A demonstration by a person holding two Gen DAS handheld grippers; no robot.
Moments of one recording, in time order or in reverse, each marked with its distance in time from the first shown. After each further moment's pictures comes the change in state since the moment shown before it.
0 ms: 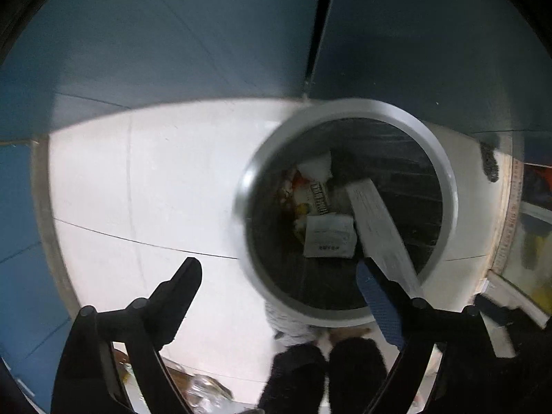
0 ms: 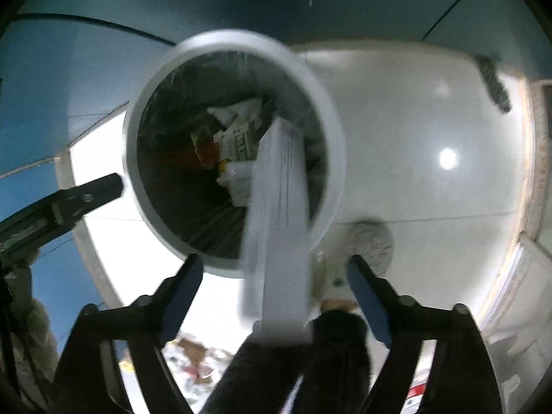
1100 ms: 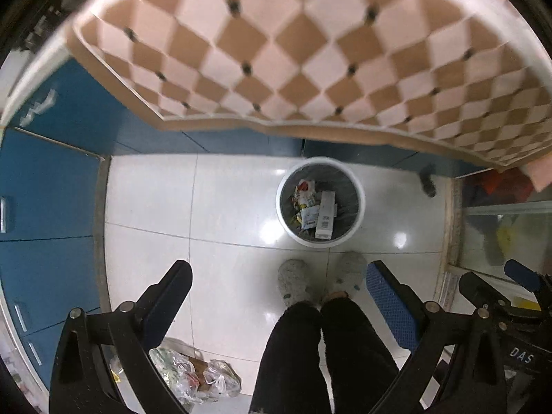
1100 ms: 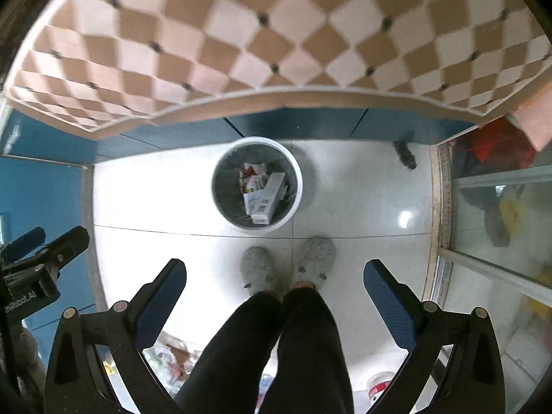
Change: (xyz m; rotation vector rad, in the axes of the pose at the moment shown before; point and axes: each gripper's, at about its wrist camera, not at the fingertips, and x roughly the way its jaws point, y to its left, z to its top) left arm -0.351 0.031 -0.169 -0.023 -0.274 -0.009; right arm -0.358 0.074 -0.171 -0.069 -0.295 -0.114
